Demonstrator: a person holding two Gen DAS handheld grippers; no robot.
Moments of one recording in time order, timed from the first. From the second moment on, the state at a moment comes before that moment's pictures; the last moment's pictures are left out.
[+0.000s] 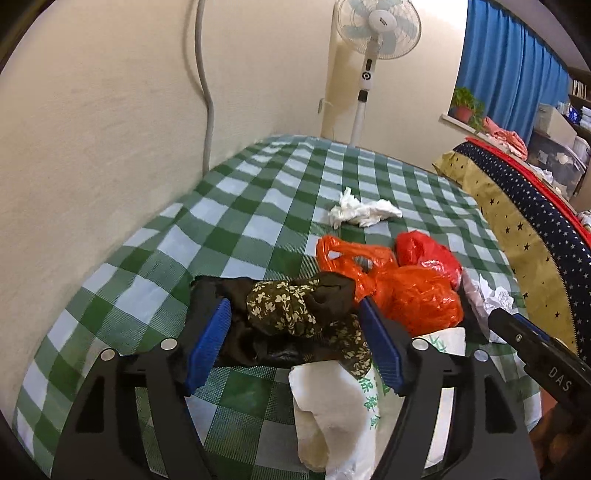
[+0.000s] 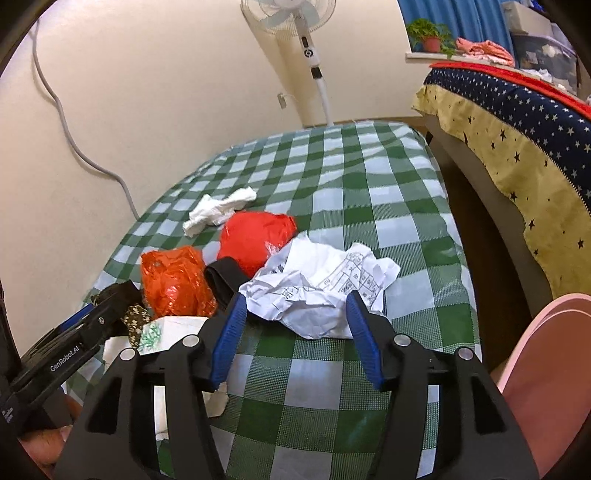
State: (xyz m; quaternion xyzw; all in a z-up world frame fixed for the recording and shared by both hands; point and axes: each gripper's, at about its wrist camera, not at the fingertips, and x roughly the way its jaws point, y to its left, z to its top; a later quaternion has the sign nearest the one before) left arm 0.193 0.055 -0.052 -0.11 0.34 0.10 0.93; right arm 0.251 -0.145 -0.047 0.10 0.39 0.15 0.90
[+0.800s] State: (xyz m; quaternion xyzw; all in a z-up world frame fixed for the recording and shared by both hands) left arm 0.184 0.067 -0.039 -0.14 0.32 0.09 0.93; right arm 0.242 -0.160 -0.040 0.13 0.39 0.16 0.90
